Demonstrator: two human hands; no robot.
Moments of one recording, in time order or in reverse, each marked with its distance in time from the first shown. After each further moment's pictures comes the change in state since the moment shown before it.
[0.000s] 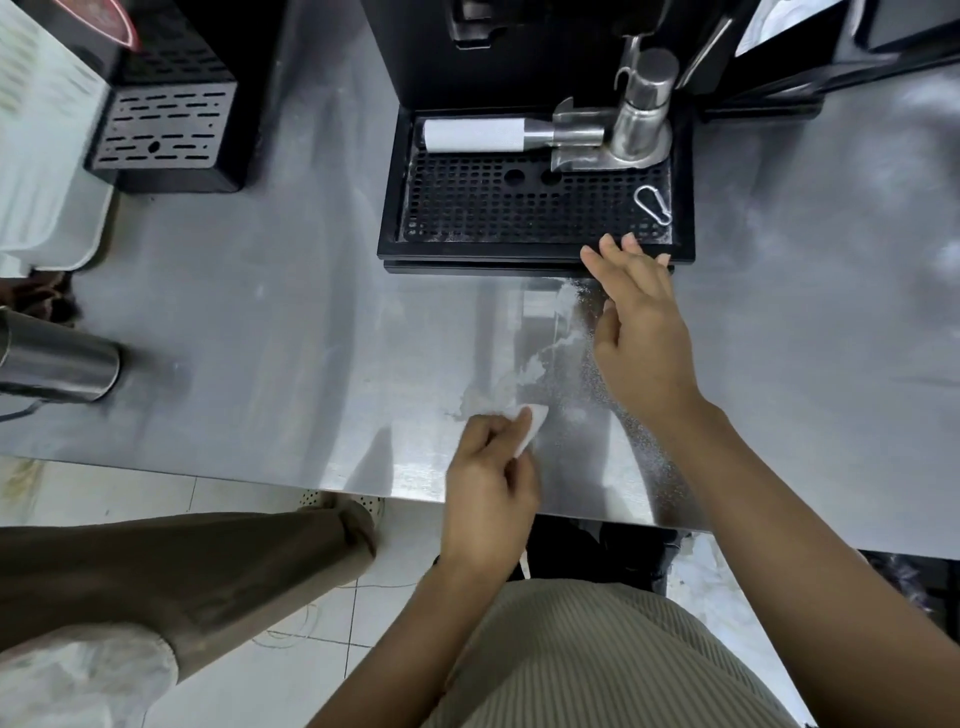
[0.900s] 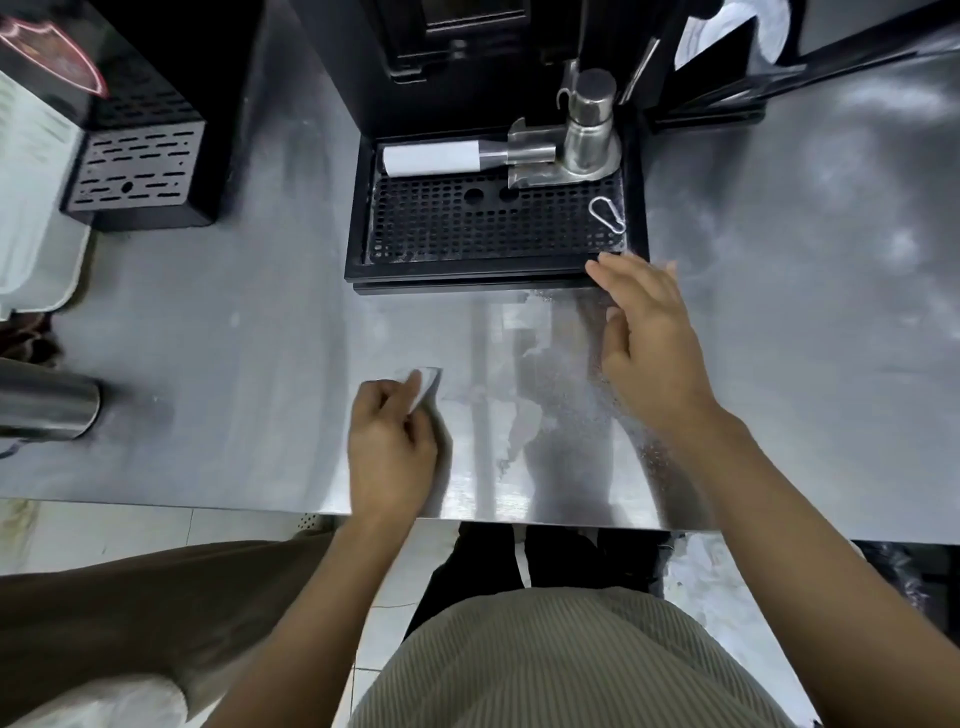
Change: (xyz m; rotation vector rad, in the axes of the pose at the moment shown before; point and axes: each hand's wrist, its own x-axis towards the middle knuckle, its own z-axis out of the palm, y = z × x) left_hand 0.052 -0.039 -0.032 0.330 0.179 0.046; right_hand -0.008 0.019 -0.031 0.007 0.016 0.045
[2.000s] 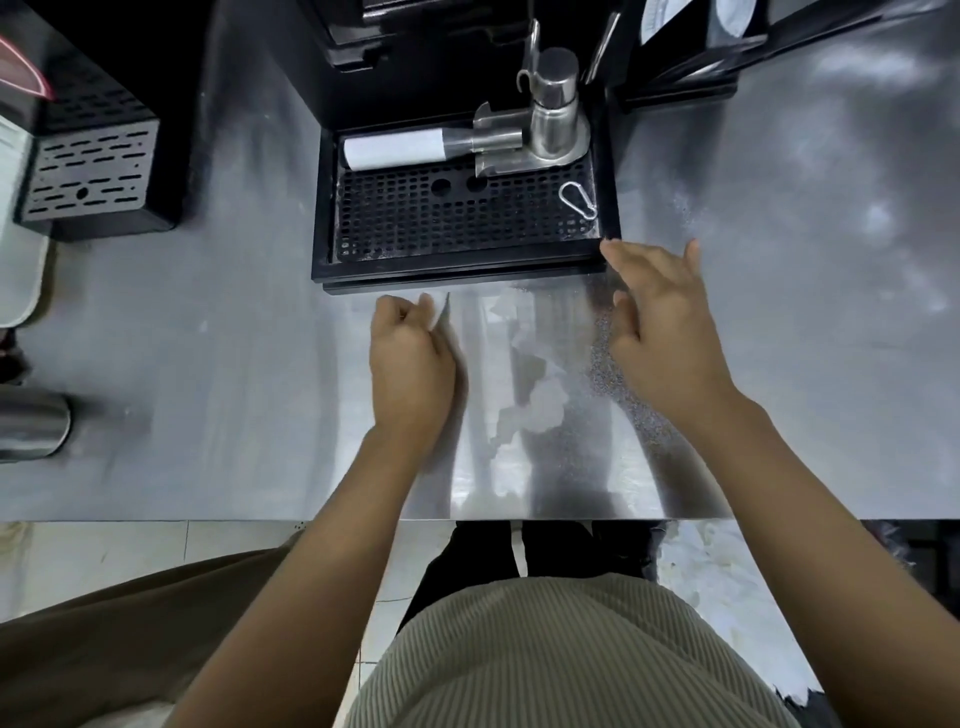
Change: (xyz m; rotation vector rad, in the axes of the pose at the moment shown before) left_hand 0.062 0.051 0.030 -0.004 -0.076 -0.008; right_hand 0.000 0.010 -0.023 -0.097 0.015 0.016
